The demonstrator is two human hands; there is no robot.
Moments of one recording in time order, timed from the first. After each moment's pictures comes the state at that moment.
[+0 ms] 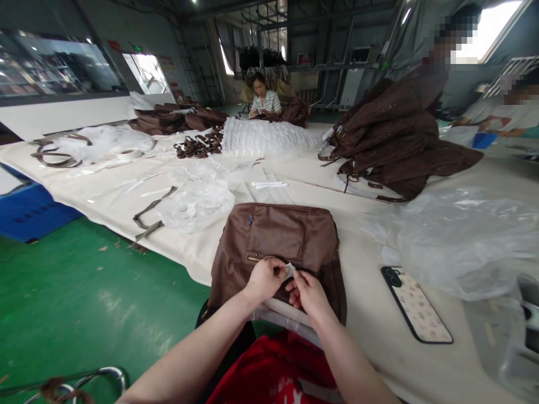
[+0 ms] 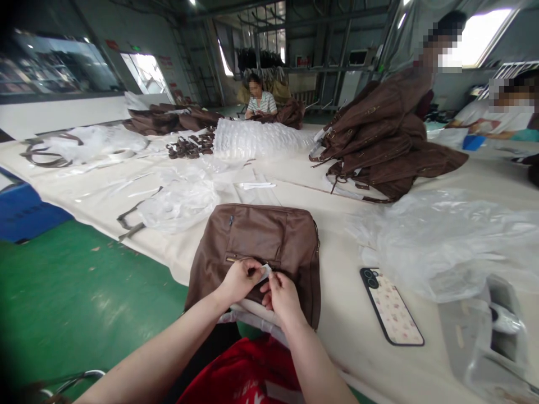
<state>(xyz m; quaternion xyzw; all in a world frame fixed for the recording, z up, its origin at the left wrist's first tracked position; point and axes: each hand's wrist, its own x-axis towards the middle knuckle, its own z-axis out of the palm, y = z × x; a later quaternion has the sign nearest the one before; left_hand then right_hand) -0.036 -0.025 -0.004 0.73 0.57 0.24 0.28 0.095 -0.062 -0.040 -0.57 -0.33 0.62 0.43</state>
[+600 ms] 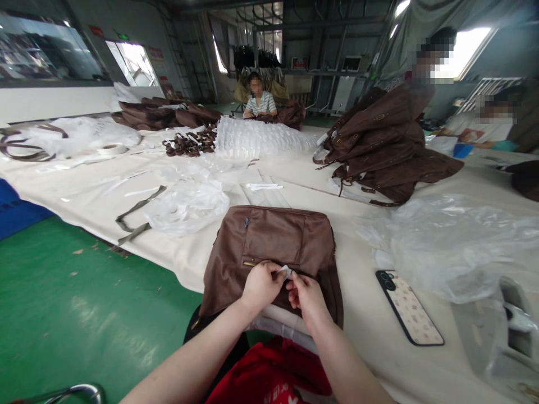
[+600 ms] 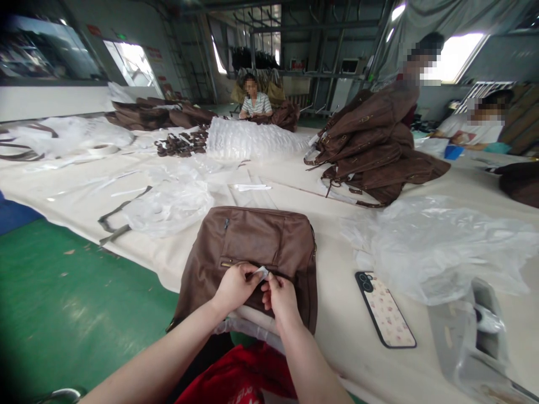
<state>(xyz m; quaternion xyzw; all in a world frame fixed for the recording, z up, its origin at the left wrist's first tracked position) -0.038 -0.022 -0.006 0.73 0.58 0.24 0.28 0.089 -0.051 -0.039 -0.58 -0.25 0.60 0.49</state>
